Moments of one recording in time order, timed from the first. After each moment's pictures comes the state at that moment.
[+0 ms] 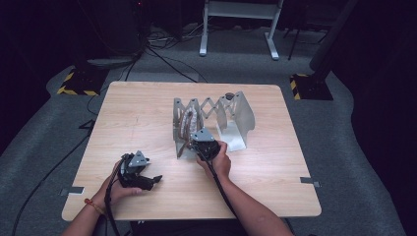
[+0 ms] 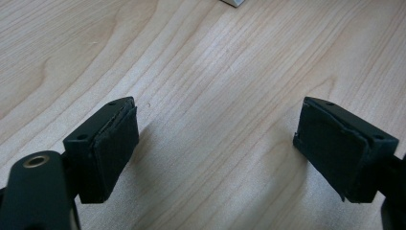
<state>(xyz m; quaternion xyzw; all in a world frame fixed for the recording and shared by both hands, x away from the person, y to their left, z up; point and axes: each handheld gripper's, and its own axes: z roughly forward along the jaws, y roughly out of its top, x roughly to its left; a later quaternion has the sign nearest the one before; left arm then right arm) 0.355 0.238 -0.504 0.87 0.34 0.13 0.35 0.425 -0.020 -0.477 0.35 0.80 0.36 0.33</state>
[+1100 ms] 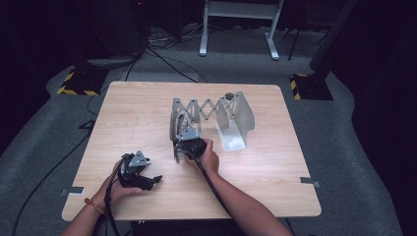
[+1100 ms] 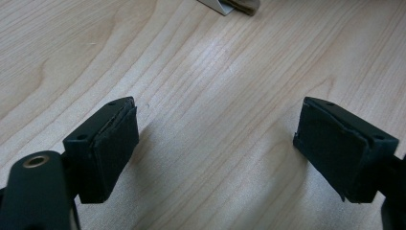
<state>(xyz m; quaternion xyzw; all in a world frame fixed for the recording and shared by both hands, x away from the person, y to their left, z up) 0.355 0.238 -0.504 0.87 0.34 0.12 0.35 0.440 0.020 -0.491 0.31 0.83 0.36 0.30</state>
